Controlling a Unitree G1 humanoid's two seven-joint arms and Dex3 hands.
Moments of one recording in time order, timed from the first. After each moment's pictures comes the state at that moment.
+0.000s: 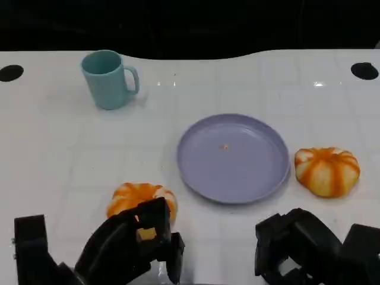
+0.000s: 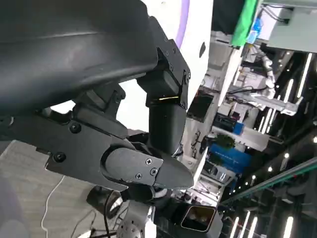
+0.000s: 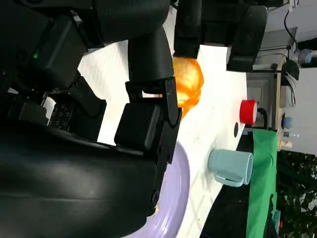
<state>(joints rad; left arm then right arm) 0.03 0.03 -0.03 0.21 -0.47 -0.01 -0.81 0.01 -0.09 0.15 0.23 0.09 -0.27 0.47</state>
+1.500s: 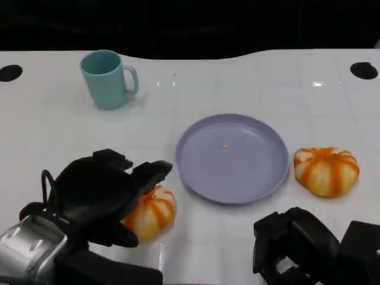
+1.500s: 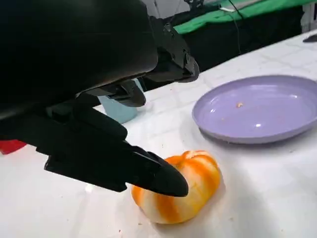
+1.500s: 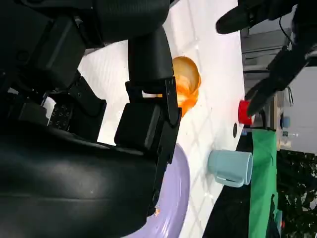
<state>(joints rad) -0.06 0.43 -0.24 -0.33 1.03 -0.11 -0.38 0.00 -0.08 0.15 0.23 0.11 -0.25 0.47</state>
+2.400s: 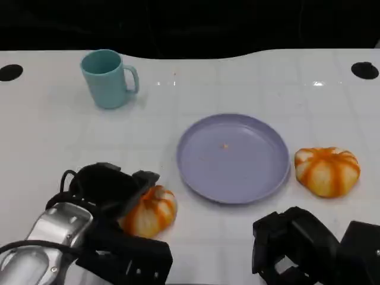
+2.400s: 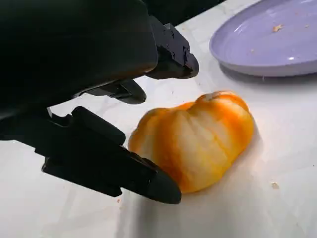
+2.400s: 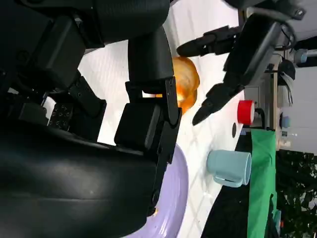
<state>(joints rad) -0.28 0.38 -0.43 0.15 1.06 -0.03 -0.28 0.01 -0.08 0.15 0.22 0.10 -0.24 0.47</state>
